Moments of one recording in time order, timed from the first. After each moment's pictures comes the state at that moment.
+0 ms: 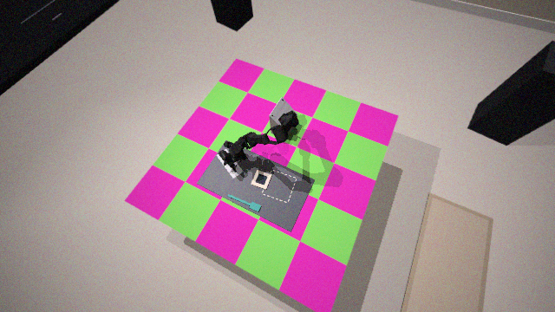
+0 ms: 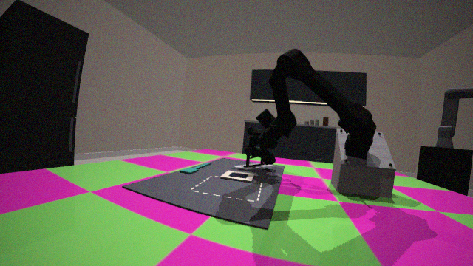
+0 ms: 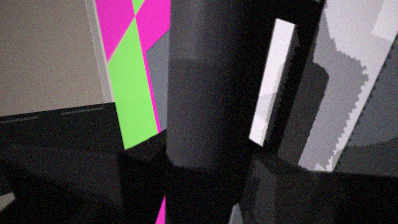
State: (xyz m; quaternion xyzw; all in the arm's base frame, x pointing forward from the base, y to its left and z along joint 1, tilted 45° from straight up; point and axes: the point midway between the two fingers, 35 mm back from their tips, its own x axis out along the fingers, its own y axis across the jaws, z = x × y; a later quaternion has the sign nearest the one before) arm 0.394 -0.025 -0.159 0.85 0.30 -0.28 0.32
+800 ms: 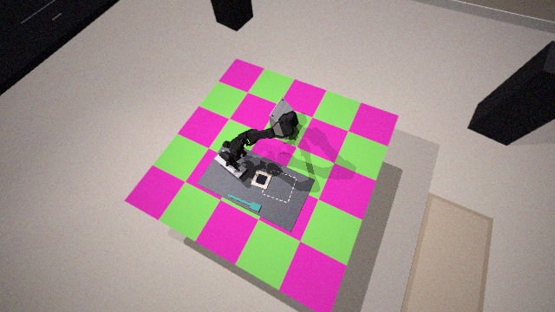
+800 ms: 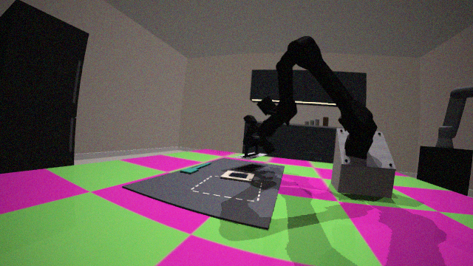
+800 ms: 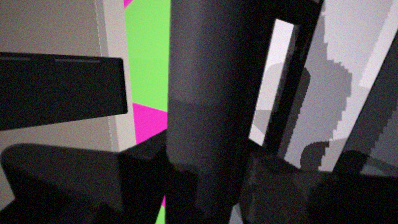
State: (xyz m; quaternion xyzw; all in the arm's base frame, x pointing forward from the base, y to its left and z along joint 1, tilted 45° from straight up) arm 0.405 -0.036 -0.101 0.84 0.35 -0.18 0.37
